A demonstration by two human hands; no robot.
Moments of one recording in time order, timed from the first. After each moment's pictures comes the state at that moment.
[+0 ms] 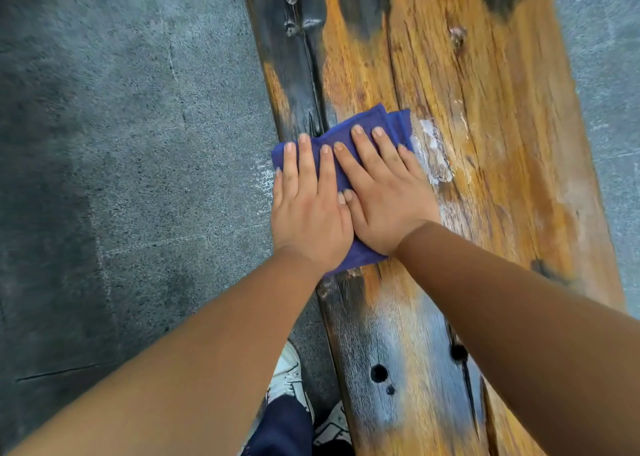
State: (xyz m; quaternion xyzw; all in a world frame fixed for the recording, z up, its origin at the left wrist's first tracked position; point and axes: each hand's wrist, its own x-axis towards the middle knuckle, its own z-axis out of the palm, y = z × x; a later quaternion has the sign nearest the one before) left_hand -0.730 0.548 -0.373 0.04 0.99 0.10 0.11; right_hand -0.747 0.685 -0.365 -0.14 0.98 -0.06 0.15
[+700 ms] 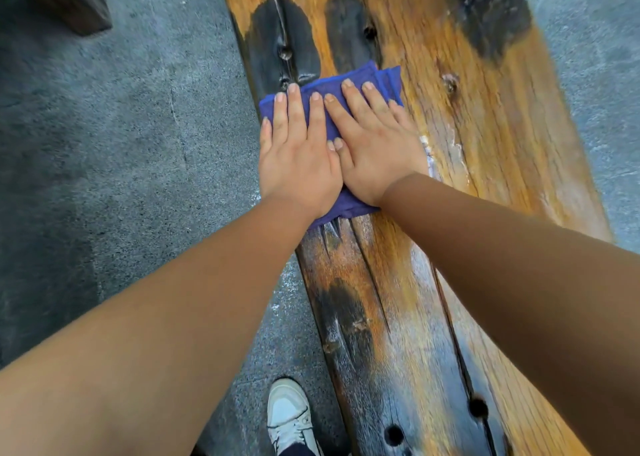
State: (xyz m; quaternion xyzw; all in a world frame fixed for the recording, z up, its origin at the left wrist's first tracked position) left_hand -0.860 0.545 -0.377 0.06 0.99 0.05 0.08; right_hand -0.864 0.679 -0.376 -0.10 0.99 -0.08 0.09
